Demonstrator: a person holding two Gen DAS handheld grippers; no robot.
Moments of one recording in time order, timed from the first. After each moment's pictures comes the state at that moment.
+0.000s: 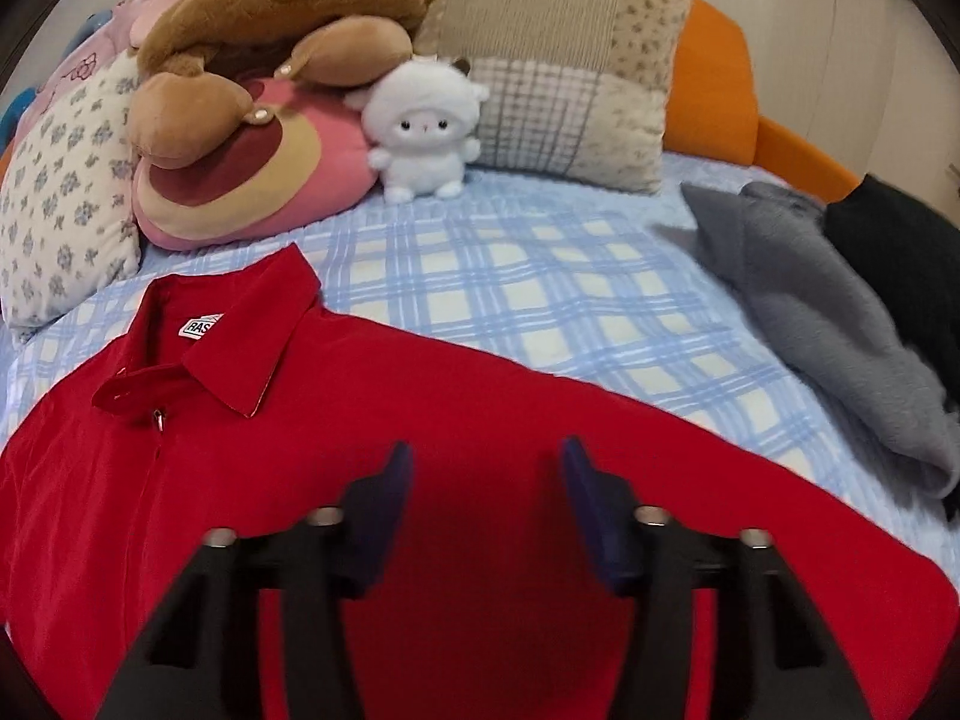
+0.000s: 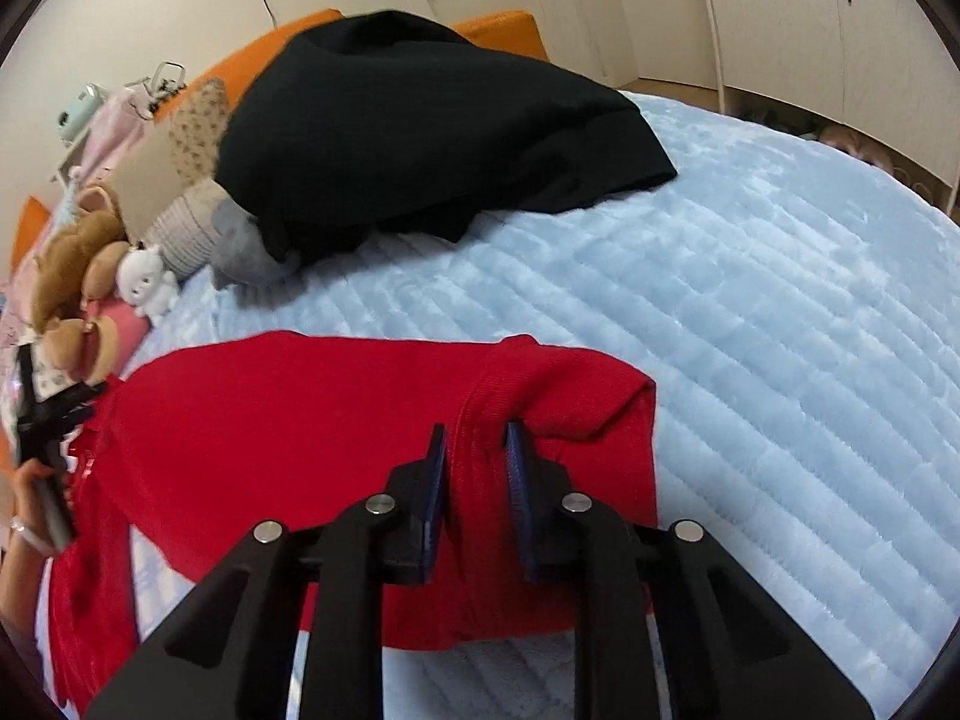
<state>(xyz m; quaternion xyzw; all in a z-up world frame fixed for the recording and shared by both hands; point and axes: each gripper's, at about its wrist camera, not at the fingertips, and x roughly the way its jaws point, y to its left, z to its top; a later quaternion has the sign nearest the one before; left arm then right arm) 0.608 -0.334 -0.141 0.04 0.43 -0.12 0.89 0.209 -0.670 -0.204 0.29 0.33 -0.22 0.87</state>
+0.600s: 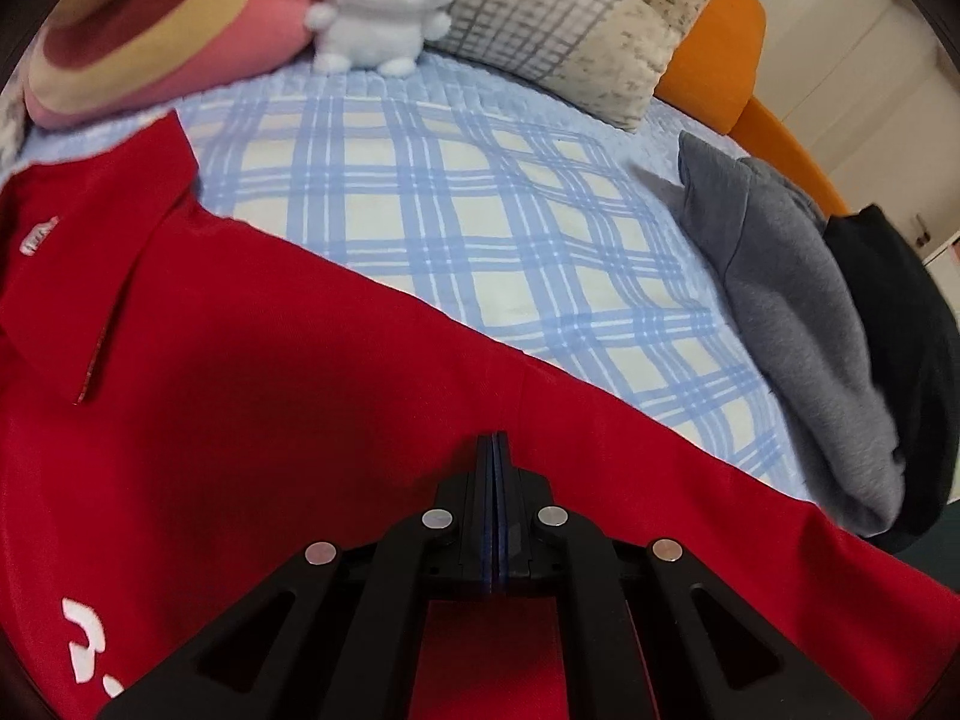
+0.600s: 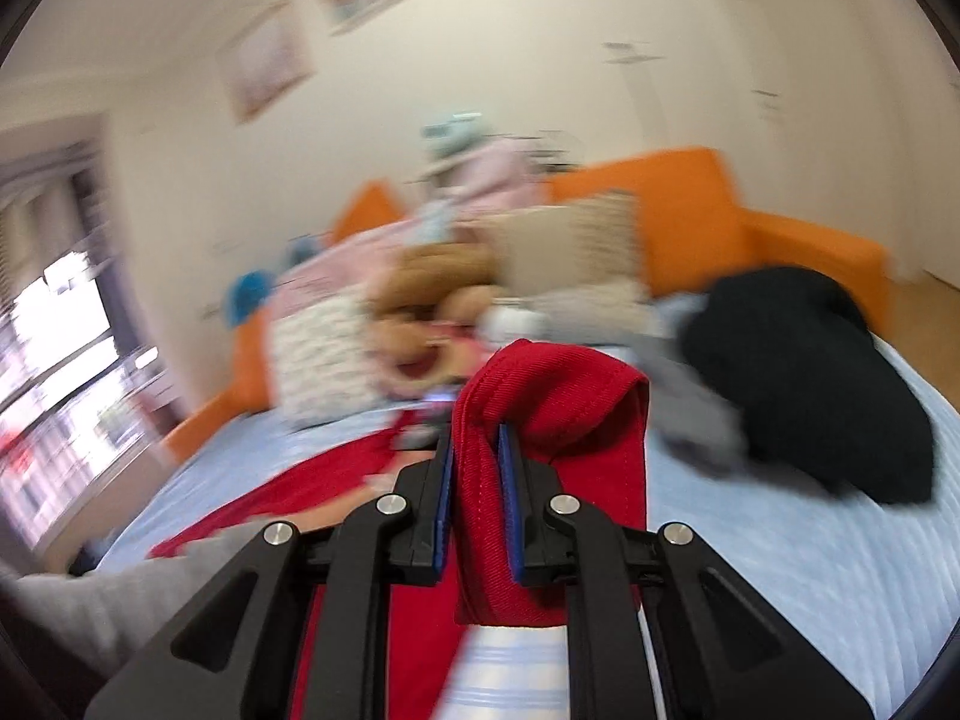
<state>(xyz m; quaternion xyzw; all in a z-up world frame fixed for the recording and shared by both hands) 0.674 -0.329 -0.189 -0.07 0.55 -0.22 0.80 0.215 -0.488 0.036 0.15 0.18 0.17 0.96</state>
